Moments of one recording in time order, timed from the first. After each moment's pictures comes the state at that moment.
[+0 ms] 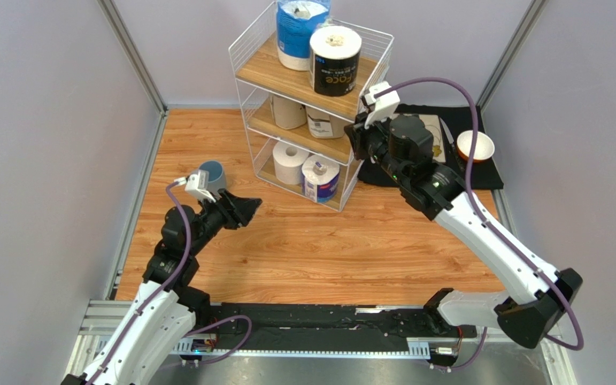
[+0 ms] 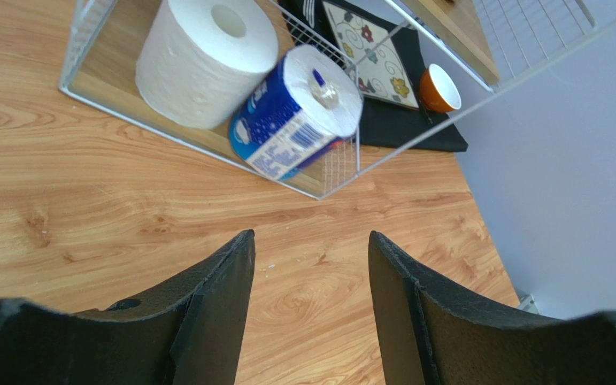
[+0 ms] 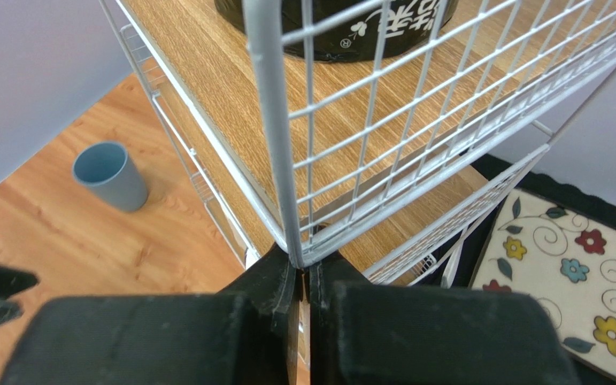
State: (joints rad) left arm -0.33 0.52 0.44 -0.05 0.21 -0.65; right arm 0.69 1.26 1.34 -0.18 0.18 0.05
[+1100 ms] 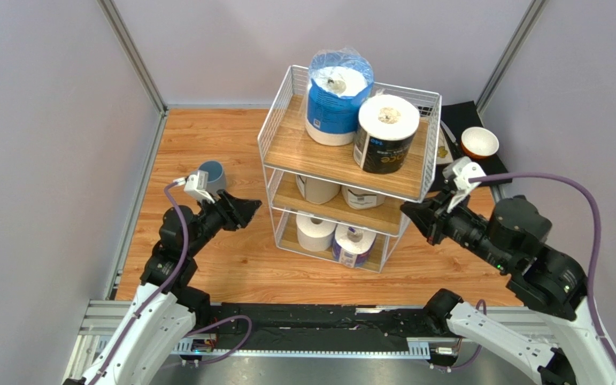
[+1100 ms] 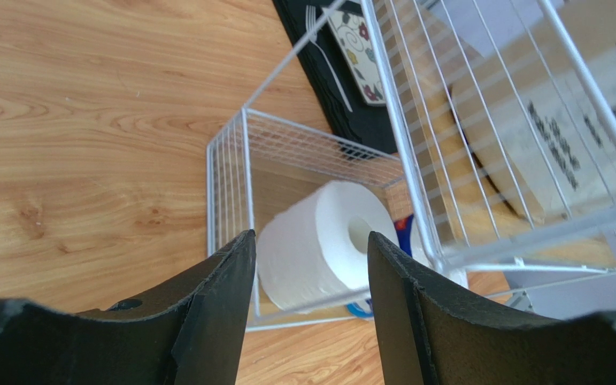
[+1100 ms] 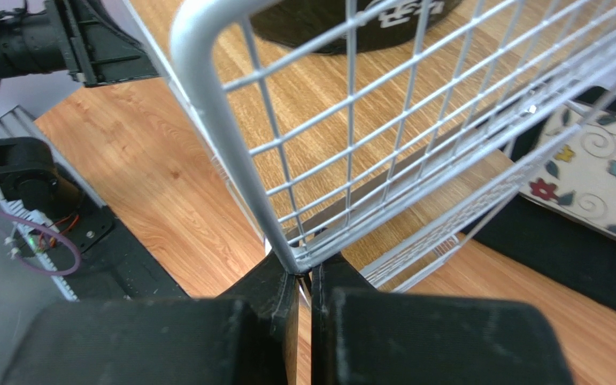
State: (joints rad) left arm -0.33 0.50 0.45 -0.09 0.24 -0.66; right arm 0.75 0.64 1.26 -0.83 -0.02 0.11
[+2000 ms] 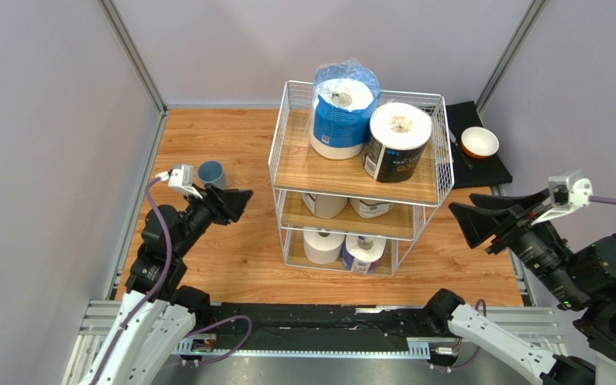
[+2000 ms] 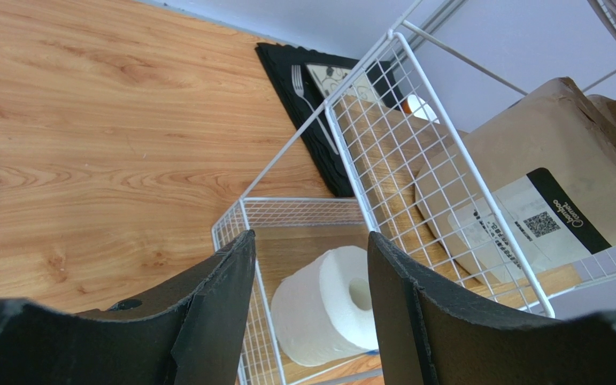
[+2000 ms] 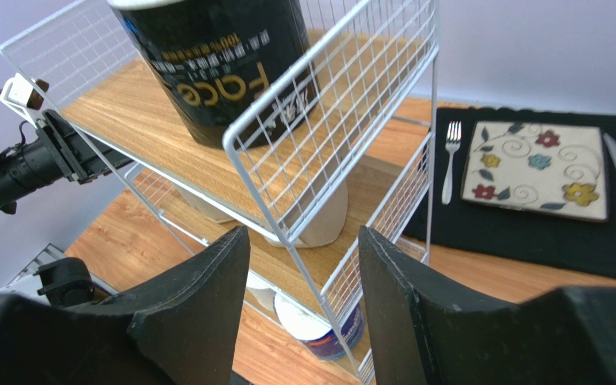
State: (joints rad) left arm -0.33 0.47 0.61 -0.19 0.18 -0.61; right arm 0.75 0.53 1.49 -0.97 0.23 0.26
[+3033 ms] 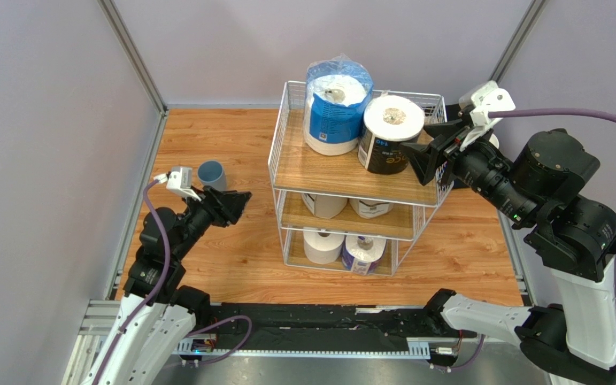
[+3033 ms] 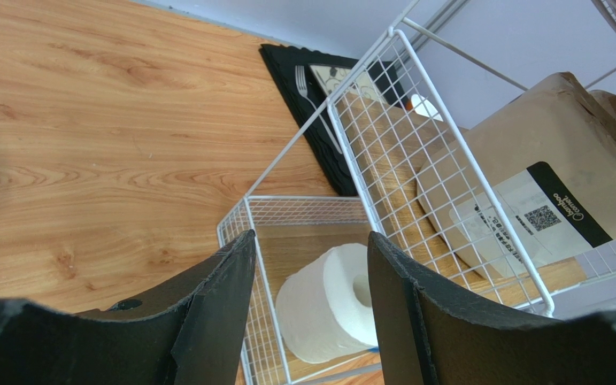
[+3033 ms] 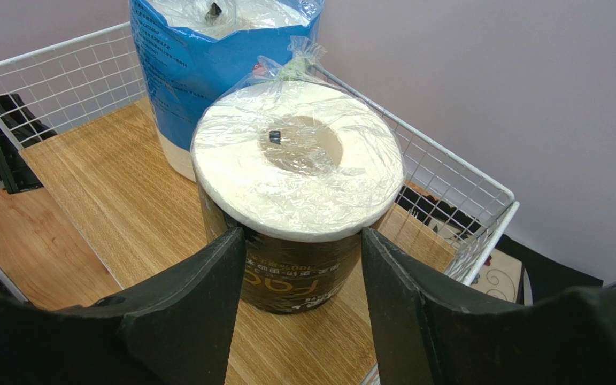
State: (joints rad) left arm -0.33 0.44 0.62 -0.22 0.17 -0.59; right arm 0.76 1.05 1.93 -0.94 0.13 -0.11
